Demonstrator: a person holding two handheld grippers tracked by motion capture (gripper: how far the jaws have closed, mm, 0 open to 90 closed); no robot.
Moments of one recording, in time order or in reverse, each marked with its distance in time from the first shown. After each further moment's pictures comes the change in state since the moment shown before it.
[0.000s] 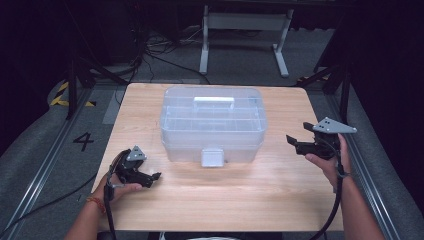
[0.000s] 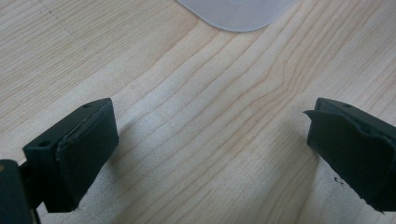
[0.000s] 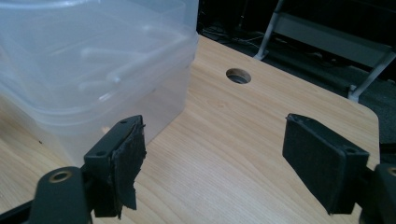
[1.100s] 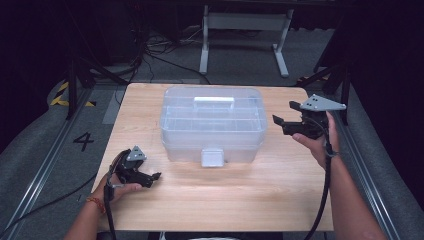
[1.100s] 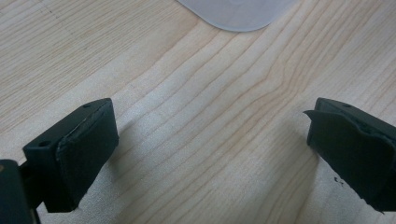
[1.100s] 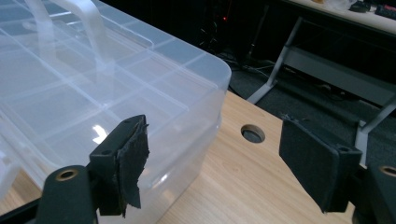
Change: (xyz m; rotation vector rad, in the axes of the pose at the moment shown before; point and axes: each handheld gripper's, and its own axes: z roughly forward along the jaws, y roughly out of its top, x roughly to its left) left arm 0.000 0.000 0.000 -0.001 0.003 0.000; right arm 0.019 0.073 0.015 -0.078 0.040 -0.055
